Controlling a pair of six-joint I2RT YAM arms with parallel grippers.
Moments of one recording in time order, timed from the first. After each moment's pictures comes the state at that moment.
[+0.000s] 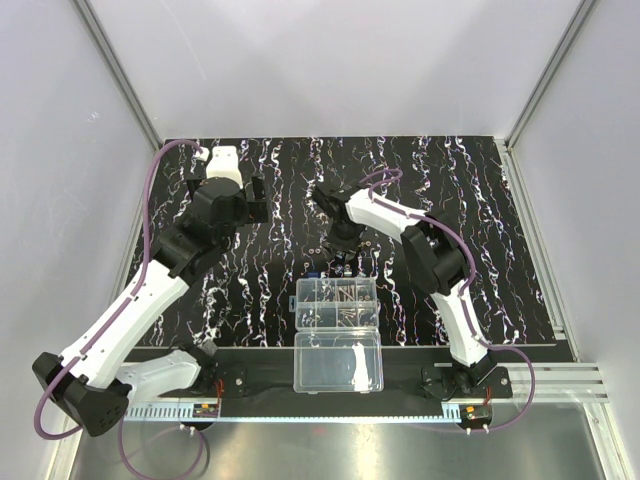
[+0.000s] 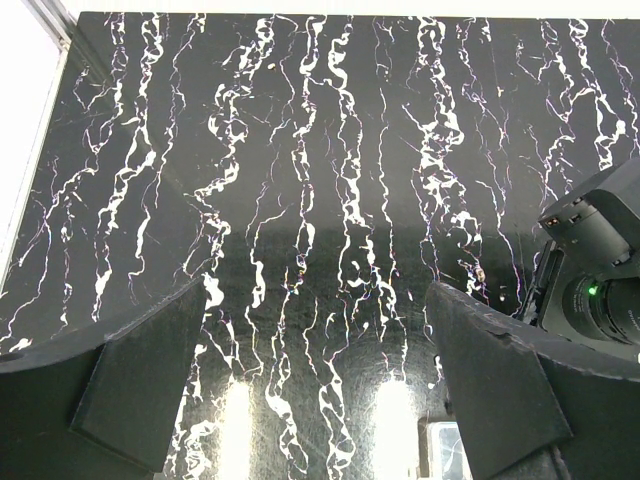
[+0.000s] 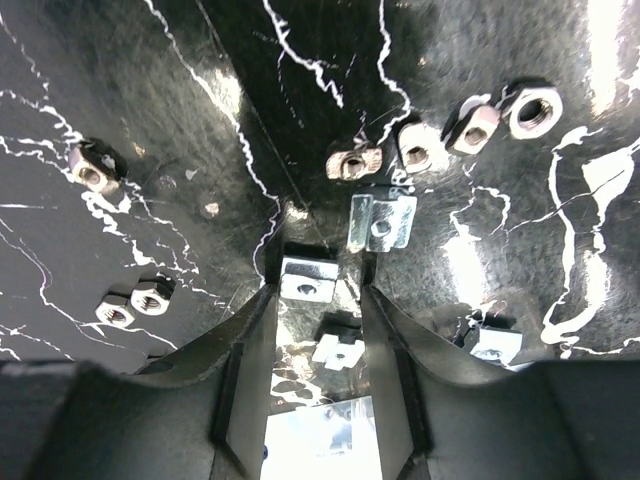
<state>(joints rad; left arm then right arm) -0.58 1.07 1.16 -0.52 -0.54 -0.26 0.68 2.25 1.79 -0.99 0.15 1.06</state>
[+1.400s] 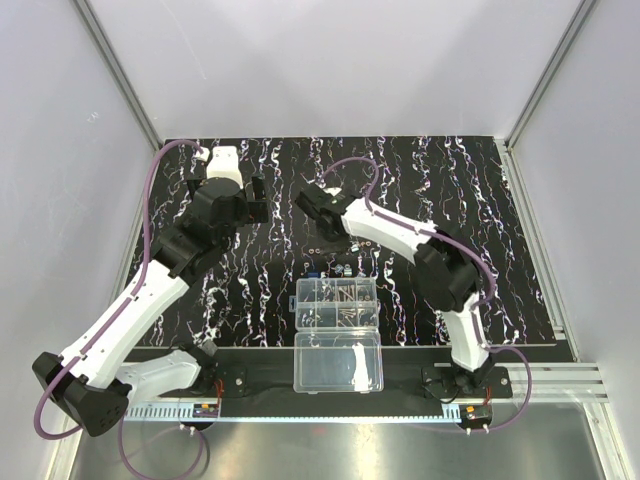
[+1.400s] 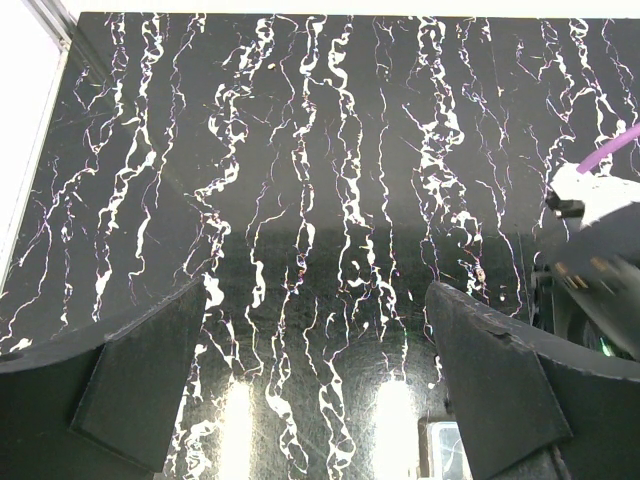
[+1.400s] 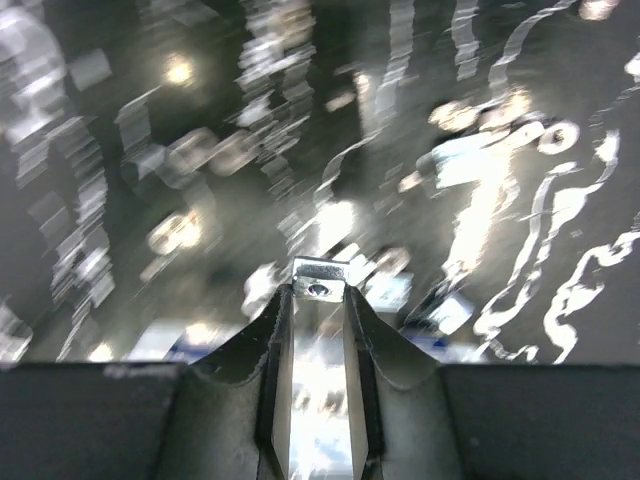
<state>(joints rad) -0.58 1.07 1.16 -0.52 -0.54 -0.26 0.80 2.10 1.73 -0.91 0.26 0.65</state>
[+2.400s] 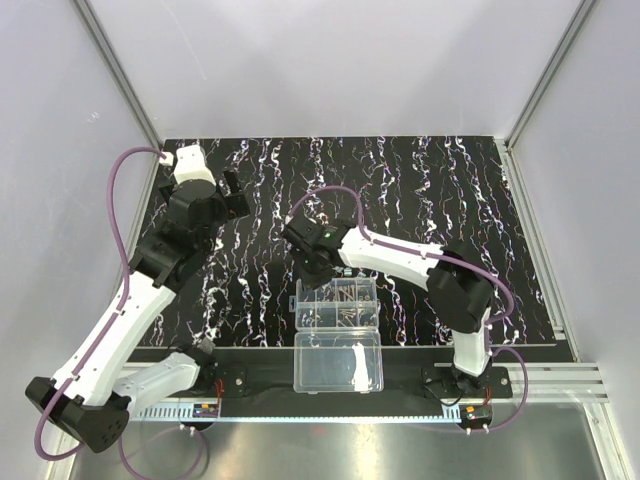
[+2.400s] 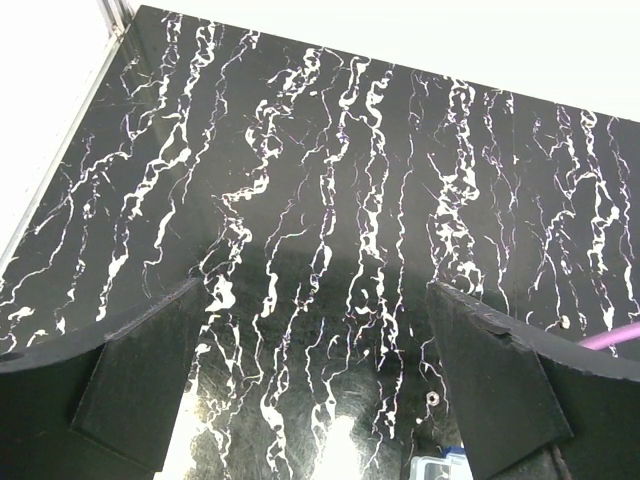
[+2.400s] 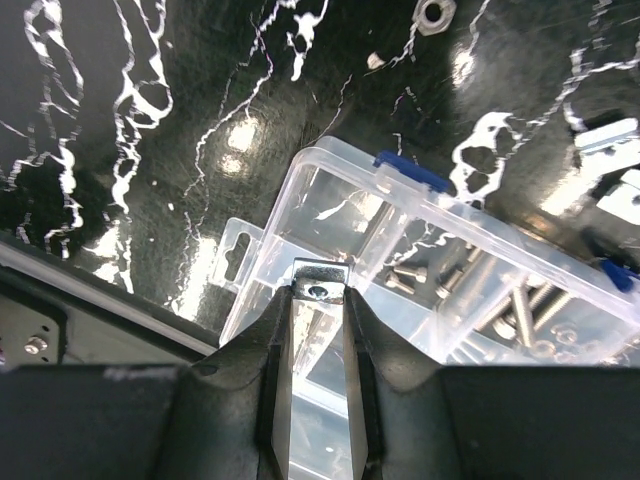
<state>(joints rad) -0.48 0.99 1.14 -0.52 -0.56 -0.36 0.99 1.92 1.52 -0.75 0.01 0.58</state>
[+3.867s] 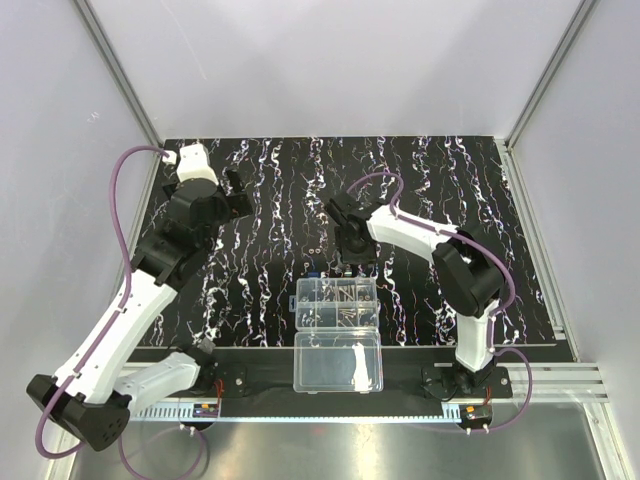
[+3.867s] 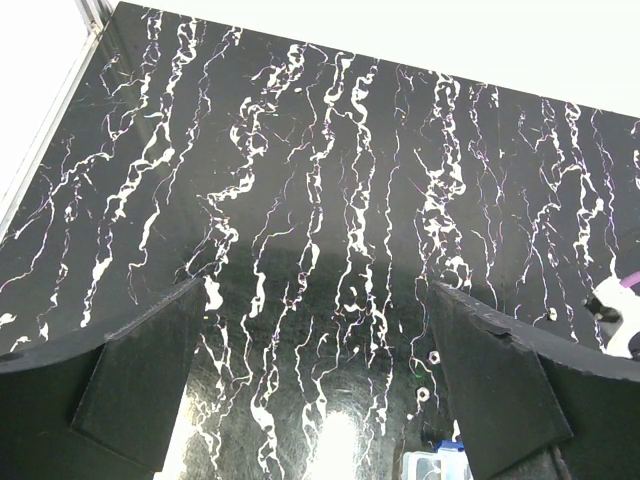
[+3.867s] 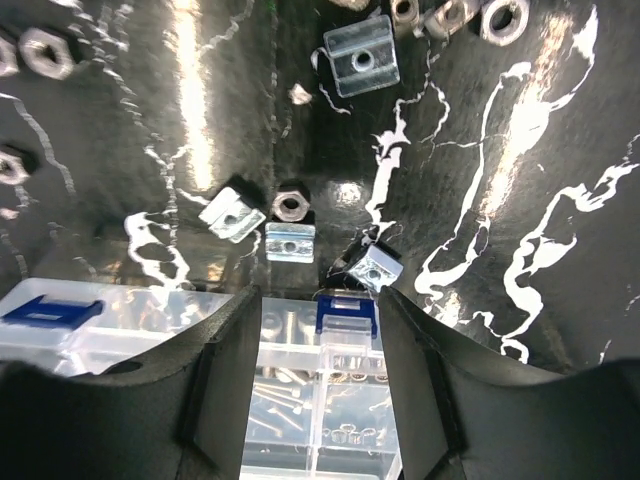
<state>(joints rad) -0.48 0.99 1.14 -0.51 -0.53 -0.36 0.71 1.94 1.43 -0.82 0.11 0.61</state>
